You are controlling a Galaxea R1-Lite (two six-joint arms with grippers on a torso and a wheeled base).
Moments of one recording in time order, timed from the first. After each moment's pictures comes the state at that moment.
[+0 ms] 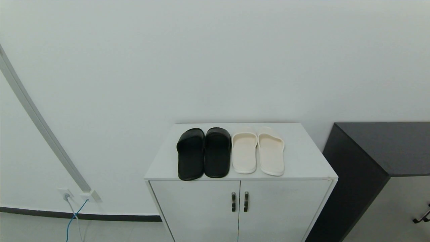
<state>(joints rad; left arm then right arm) 0.00 0.00 0.00 0.00 0.01 -0.01 0.06 0.58 -0.25 -0.12 0.20 0.00</state>
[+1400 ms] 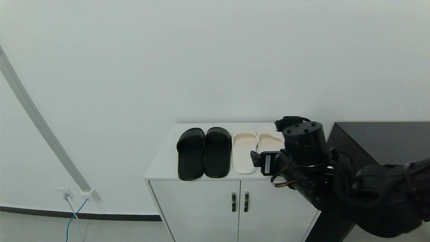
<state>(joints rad) 0.00 0.00 0.00 0.00 0.00 0.00 0.80 1.85 -0.97 -0.50 -0.58 0.36</state>
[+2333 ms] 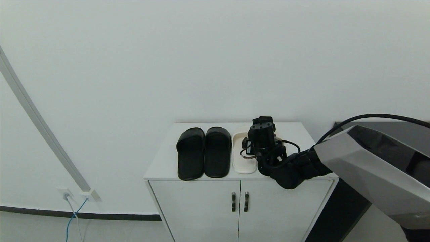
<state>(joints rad) 0.00 0.00 0.00 0.00 0.00 -0.01 0.65 2.36 -1.49 -0.59 -0.69 0.25</state>
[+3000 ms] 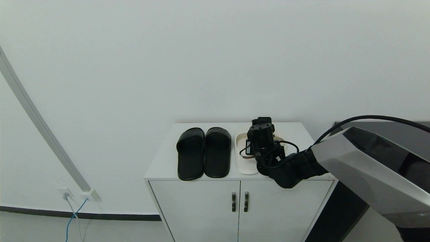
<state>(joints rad) 0.00 0.00 0.00 0.00 0.00 -0.01 0.65 2.38 -1.51 -0.59 -0.69 0.23</state>
